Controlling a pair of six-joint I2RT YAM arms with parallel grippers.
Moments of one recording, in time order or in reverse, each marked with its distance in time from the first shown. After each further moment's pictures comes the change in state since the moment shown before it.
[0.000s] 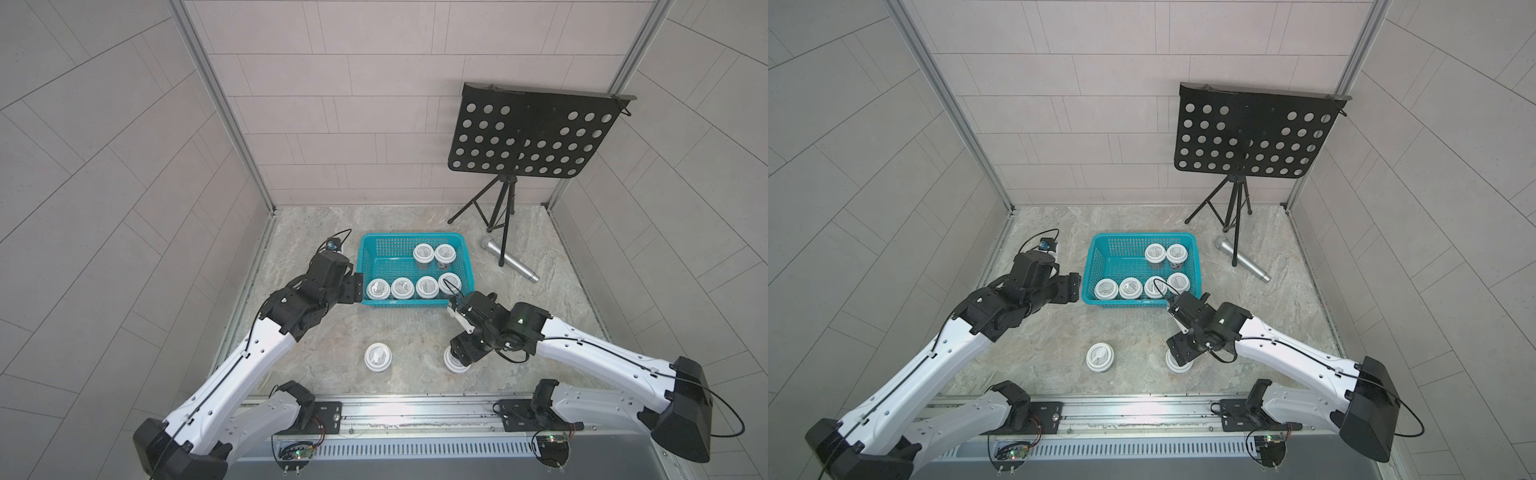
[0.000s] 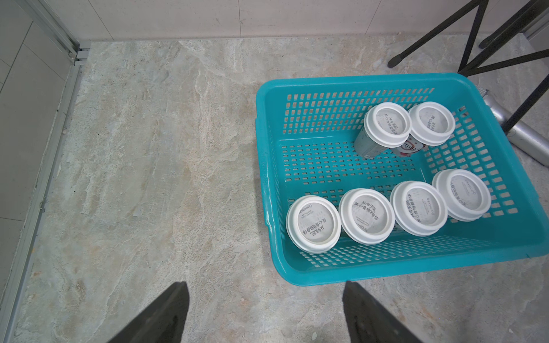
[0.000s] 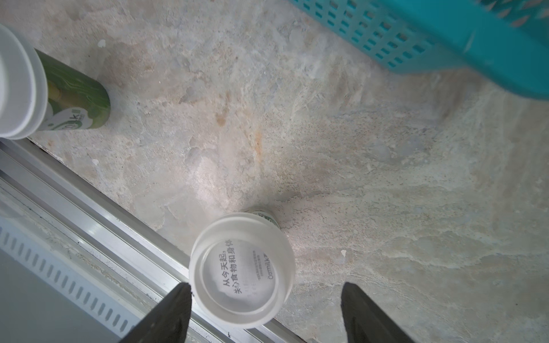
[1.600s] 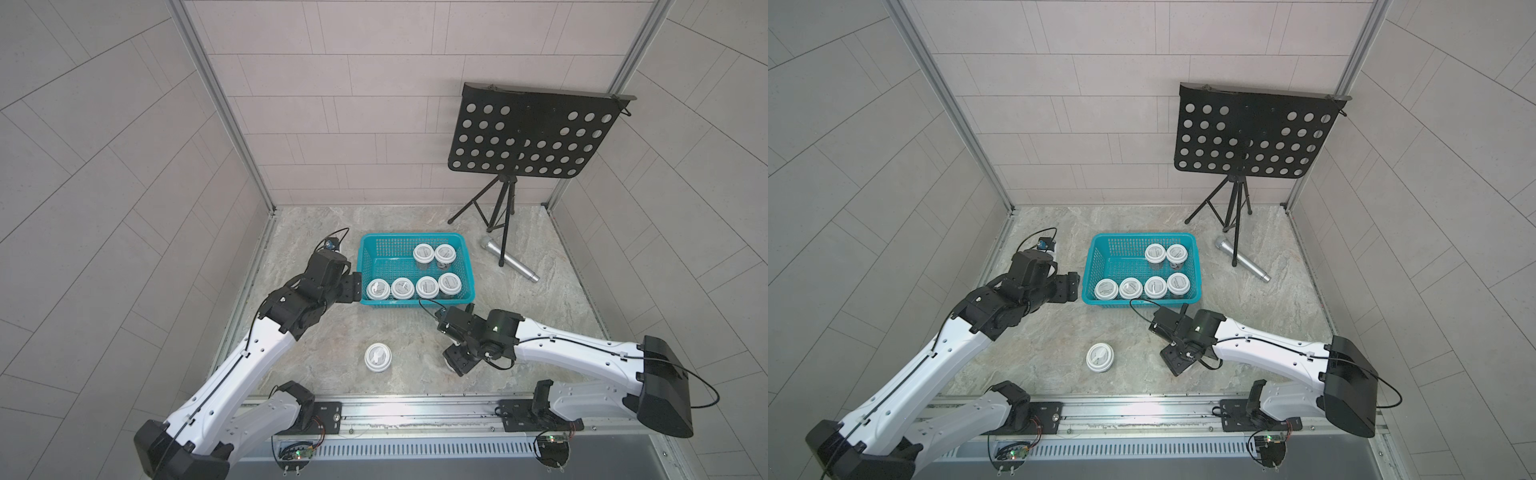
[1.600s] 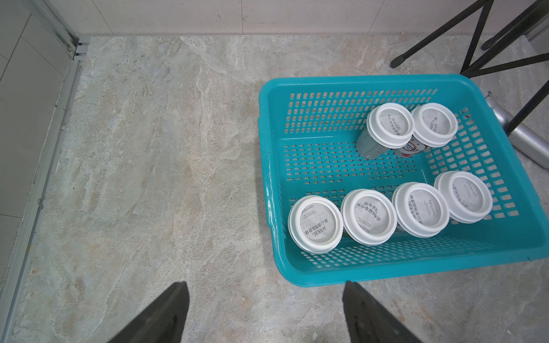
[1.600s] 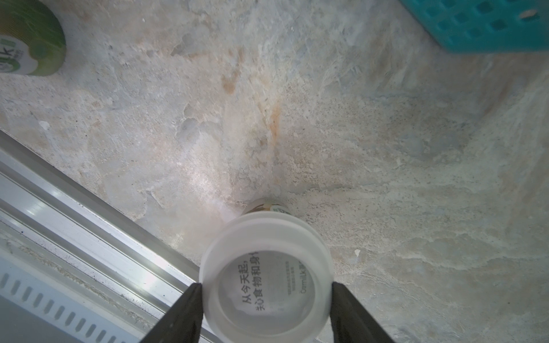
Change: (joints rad) left arm 0.022 0.002 0.000 0.000 0.023 0.004; right arm 0.141 0.128 0.018 -0.001 0.087 0.046
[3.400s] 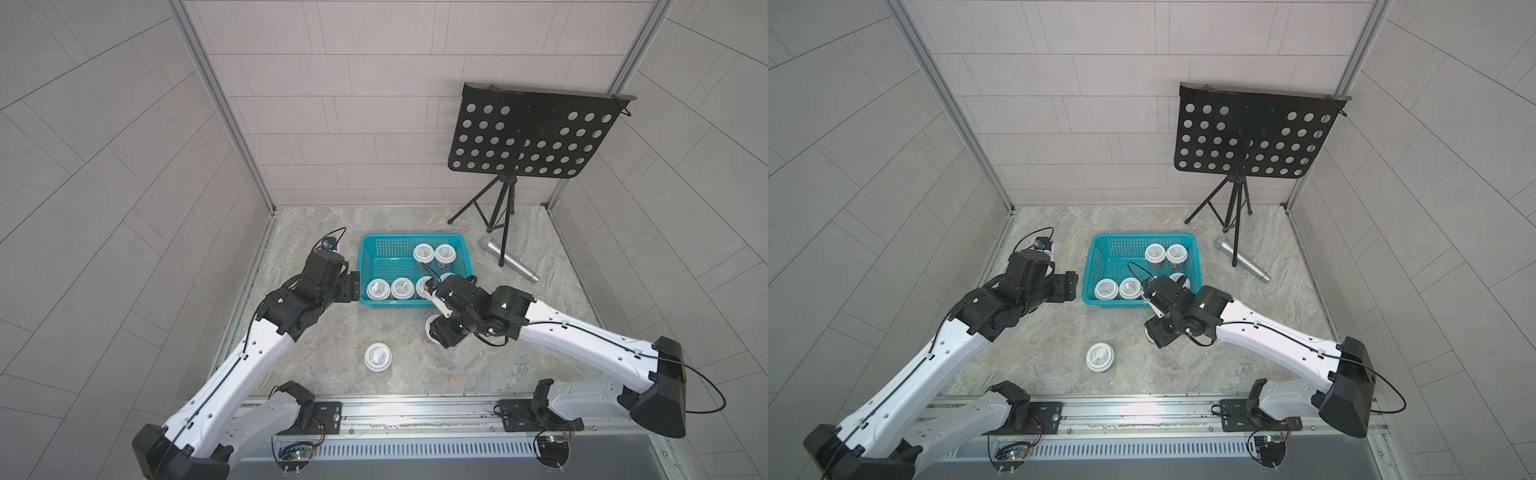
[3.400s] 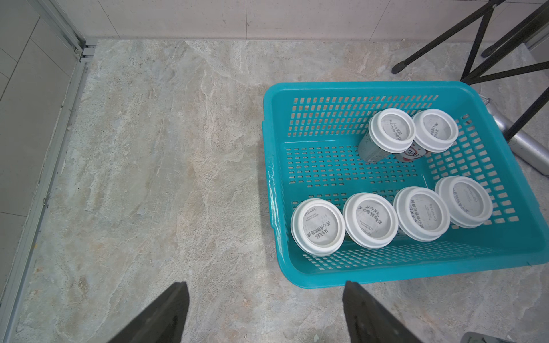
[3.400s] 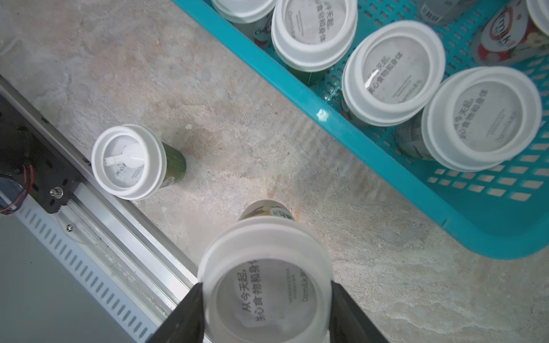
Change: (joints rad) left arm 0.013 -0.013 0.000 0.000 -0.001 0.000; right arm -0.103 0.027 0.273 0.025 -0.077 -0.097
